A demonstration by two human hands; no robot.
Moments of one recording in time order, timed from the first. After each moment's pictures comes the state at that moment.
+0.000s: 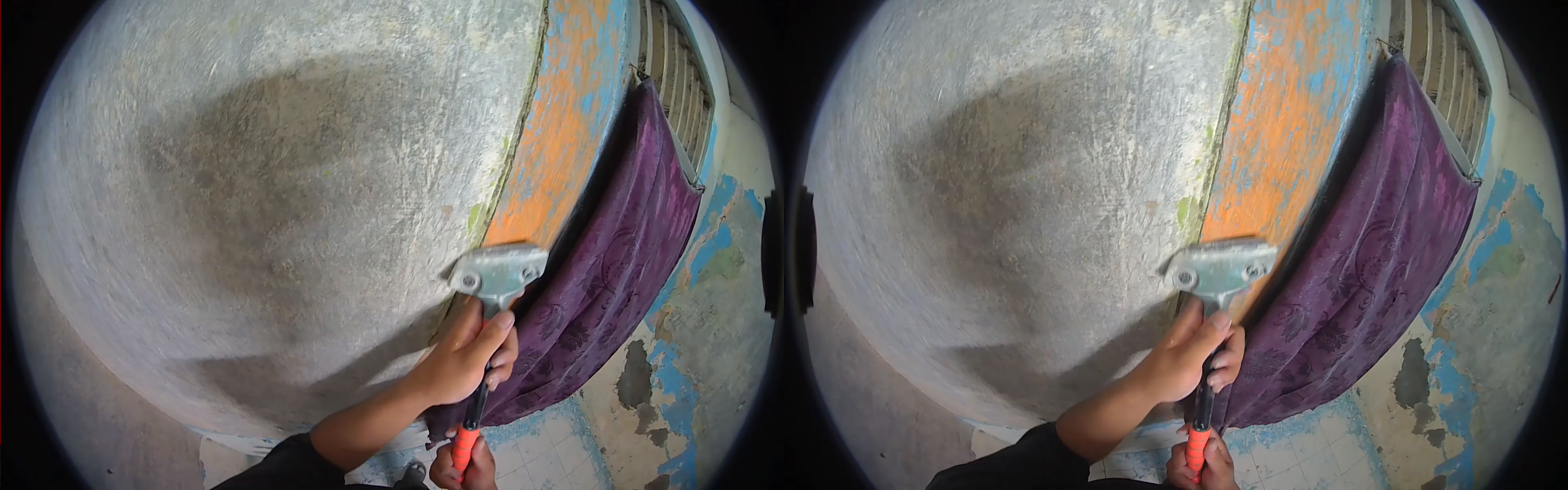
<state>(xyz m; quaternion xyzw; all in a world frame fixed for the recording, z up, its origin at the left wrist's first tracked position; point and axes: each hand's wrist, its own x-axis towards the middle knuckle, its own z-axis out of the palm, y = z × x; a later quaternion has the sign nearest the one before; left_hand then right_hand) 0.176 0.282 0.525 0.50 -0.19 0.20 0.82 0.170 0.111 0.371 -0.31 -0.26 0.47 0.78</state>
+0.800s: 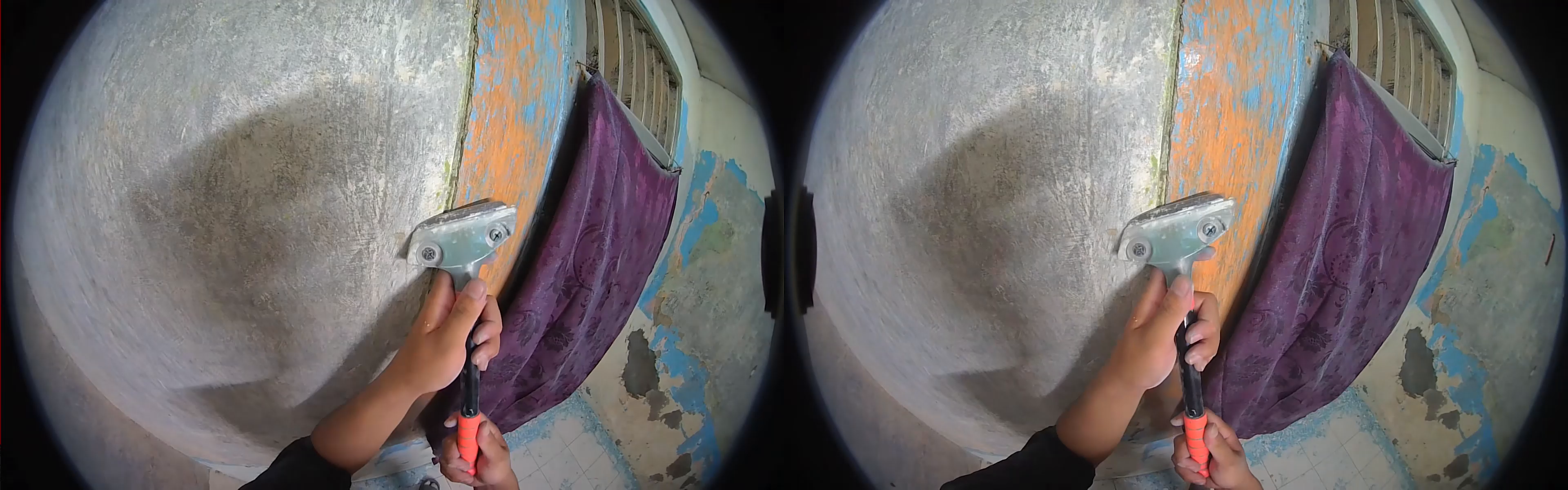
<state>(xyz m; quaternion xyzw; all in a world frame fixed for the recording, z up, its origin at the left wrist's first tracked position) 0.177 0.284 0.567 0.52 -0.20 0.24 0.80 0.188 0.120 0.442 -0.29 -0.33 0.44 0.78</state>
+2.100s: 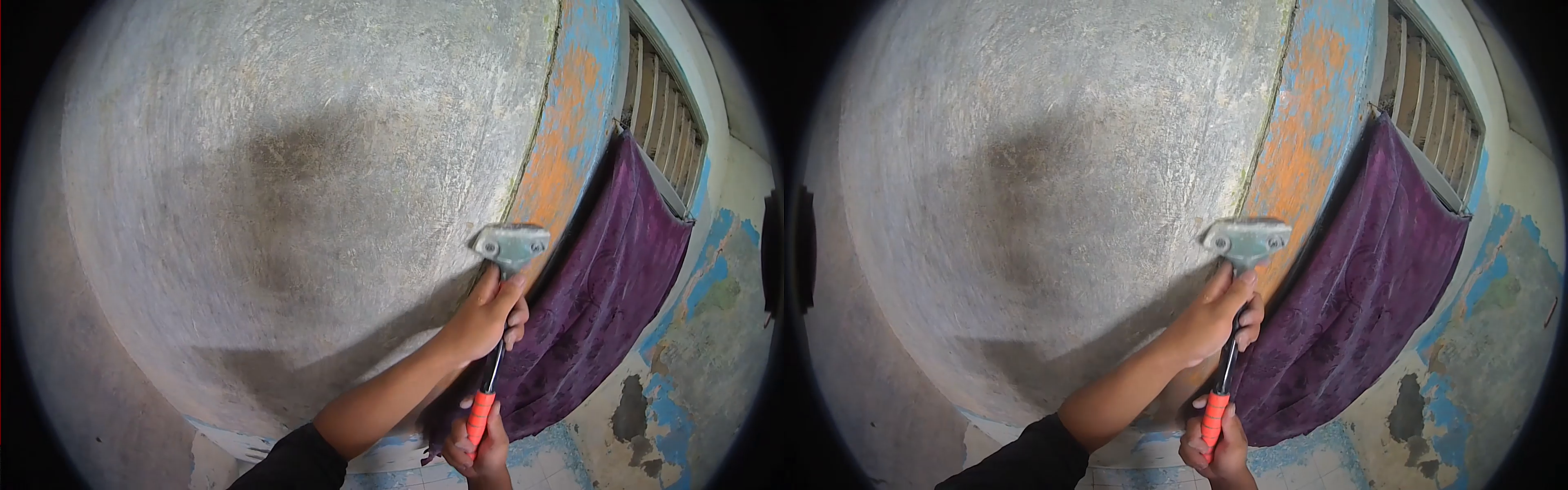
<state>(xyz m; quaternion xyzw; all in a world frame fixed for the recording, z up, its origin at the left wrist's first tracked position) 0.167 0.279 0.568 0.53 -0.16 0.23 0.80 0.172 0.119 0.429 -0.23 -0.31 0.51 0.77</state>
